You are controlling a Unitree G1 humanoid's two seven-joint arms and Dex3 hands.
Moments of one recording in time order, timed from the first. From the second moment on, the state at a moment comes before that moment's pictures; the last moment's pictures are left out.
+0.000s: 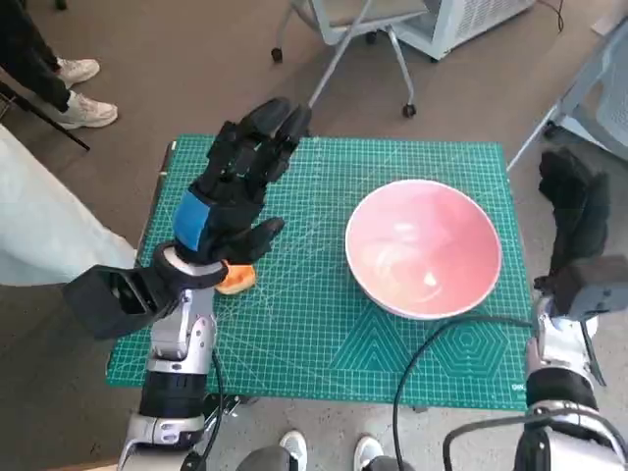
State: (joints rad) left arm -0.52 0.09 0.11 0.25 -0.38 -0.42 -0.59; right arm -0.73 -0.32 -0.32 1.23 0.09 -0.75 0.03
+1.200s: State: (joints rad) left arm -0.49 0.14 0.13 0.23 -0.36 -0.44 -0.58; right arm -0.79 -0.15 -0.40 1.30 0.17 -0.49 0.12
